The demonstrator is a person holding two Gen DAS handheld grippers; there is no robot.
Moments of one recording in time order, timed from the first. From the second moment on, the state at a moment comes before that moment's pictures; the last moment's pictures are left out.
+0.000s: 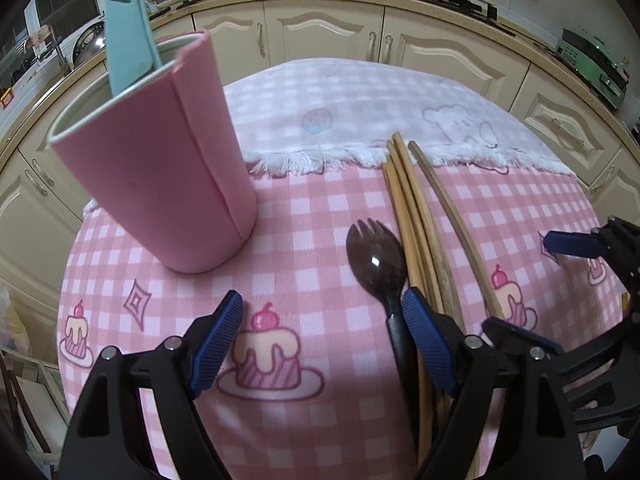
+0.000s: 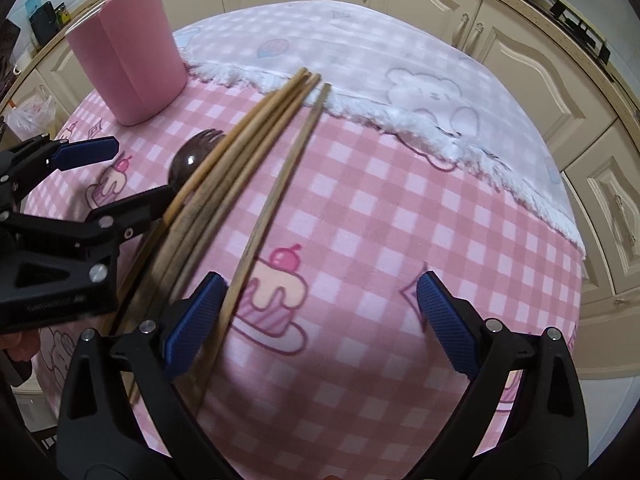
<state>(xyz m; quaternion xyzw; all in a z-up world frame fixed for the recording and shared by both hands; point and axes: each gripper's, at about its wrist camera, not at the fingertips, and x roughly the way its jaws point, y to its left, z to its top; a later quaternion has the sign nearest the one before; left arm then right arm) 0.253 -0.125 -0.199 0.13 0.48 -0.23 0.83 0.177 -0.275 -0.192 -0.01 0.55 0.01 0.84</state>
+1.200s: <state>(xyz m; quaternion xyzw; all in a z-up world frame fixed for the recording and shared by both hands) 0.269 -0.143 -0.199 0.15 0.51 -0.24 0.81 0.247 -0.281 -0.181 0.01 0.57 0.03 0.82</state>
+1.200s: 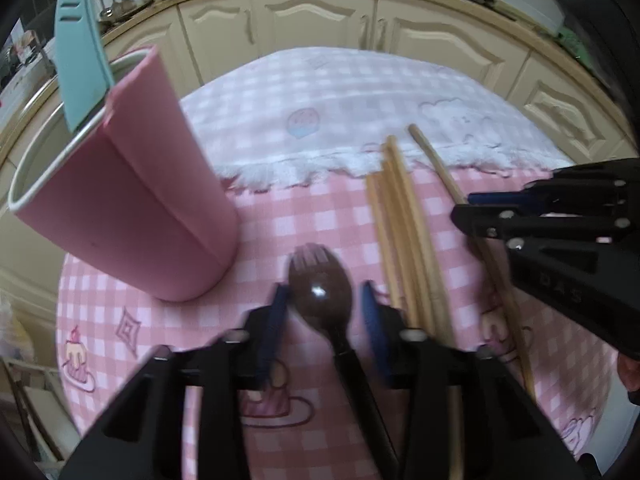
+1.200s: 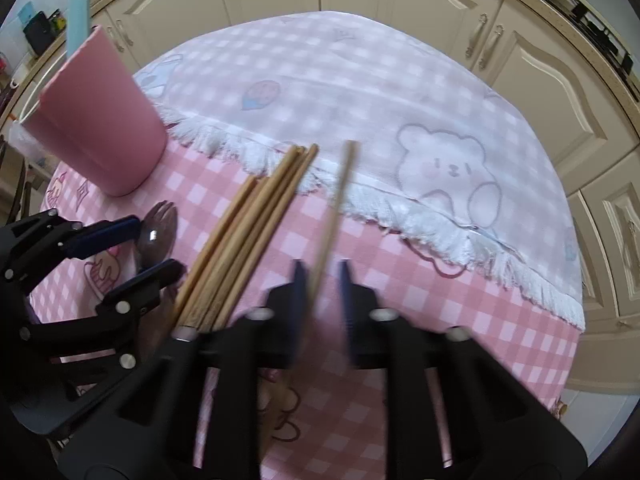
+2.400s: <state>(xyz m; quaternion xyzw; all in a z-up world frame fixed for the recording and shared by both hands) 0.180 -0.060 -0.097 0.03 0.25 -0.33 0.91 0.149 -0.328 -0.097 0.19 0.33 0.14 0.92</state>
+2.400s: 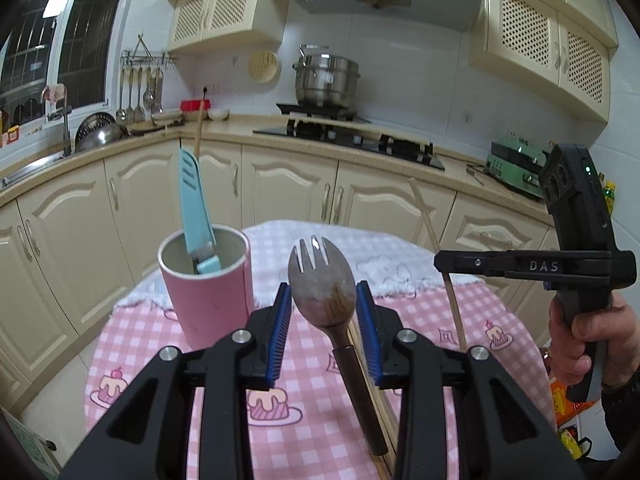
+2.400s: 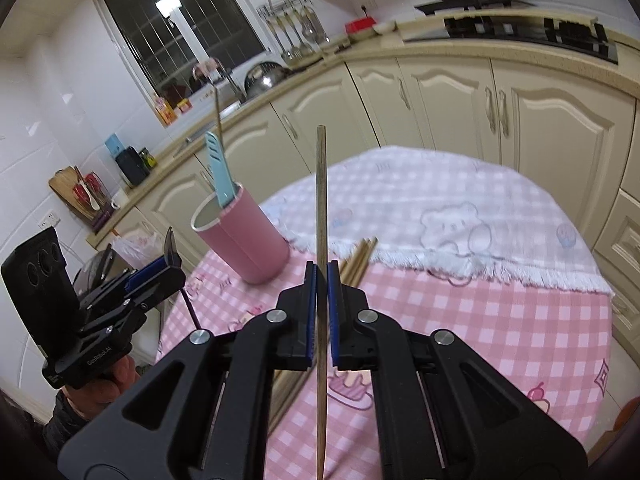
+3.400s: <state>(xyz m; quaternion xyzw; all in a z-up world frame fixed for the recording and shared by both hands) 0.282 -0.015 0.018 0.03 0.13 -0.21 0.97 0.280 -0.226 0.033 0.15 0.14 0.18 0.96</state>
